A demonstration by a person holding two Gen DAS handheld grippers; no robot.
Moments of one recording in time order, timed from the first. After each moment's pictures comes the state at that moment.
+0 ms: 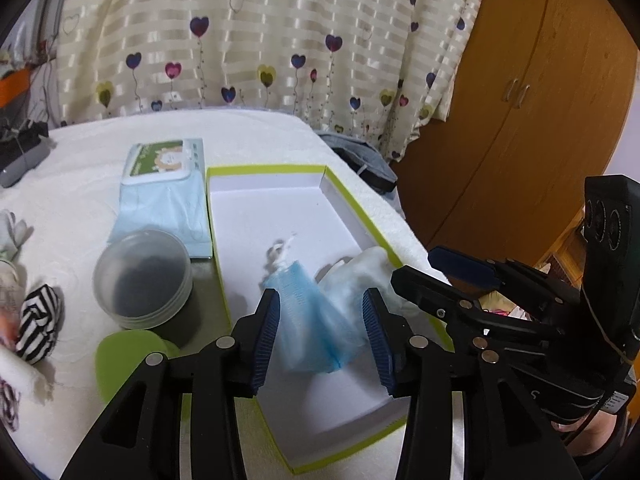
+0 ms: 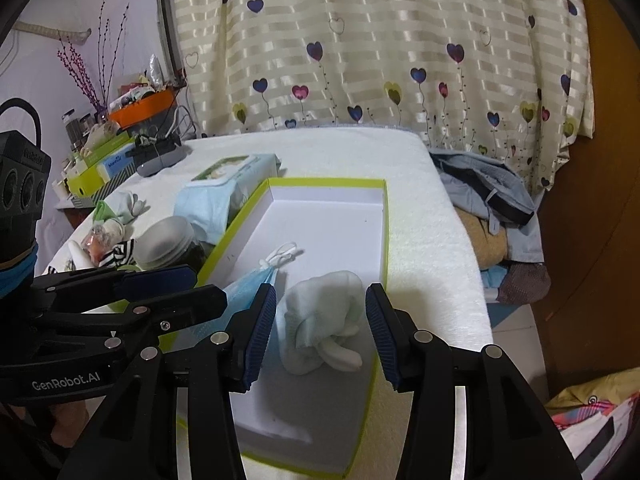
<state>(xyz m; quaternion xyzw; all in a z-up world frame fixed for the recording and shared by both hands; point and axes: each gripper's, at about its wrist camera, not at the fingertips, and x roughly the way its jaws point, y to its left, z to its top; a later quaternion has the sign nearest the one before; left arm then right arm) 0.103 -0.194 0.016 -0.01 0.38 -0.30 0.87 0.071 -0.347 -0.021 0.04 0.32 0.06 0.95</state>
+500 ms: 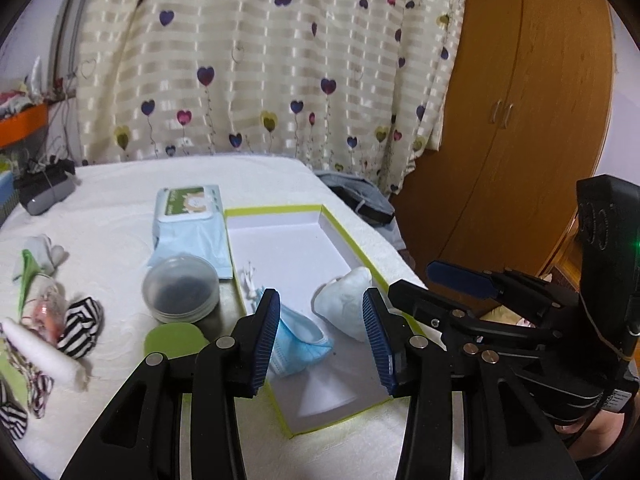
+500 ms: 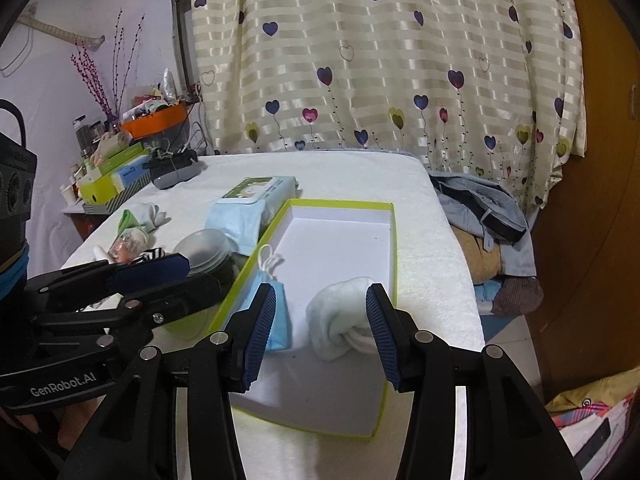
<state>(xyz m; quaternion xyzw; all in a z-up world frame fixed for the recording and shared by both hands) 0.056 -0.169 0.049 -0.01 0.31 -0.29 0.90 0.036 -0.327 0.004 0.03 0.29 0.06 0.96</state>
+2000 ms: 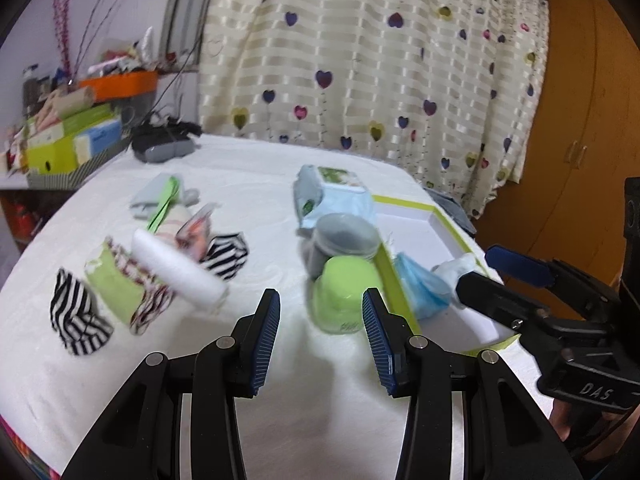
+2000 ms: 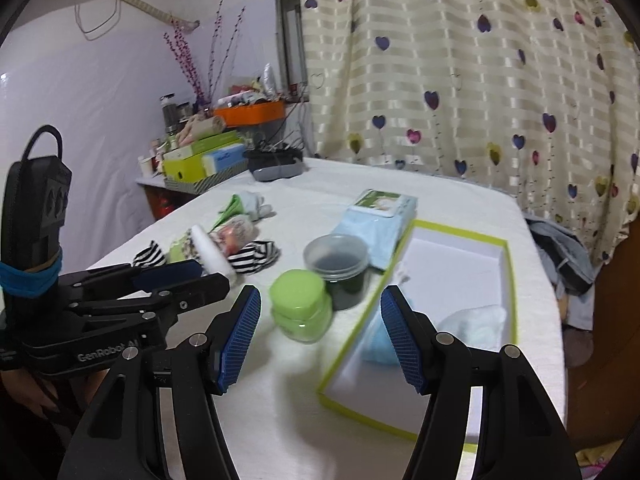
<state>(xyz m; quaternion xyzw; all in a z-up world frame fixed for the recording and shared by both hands) 0.023 -0.054 0.025 -0.06 0.32 -0.14 0.94 0.016 -0.239 0.007 -0.02 0.25 0.22 0.94</state>
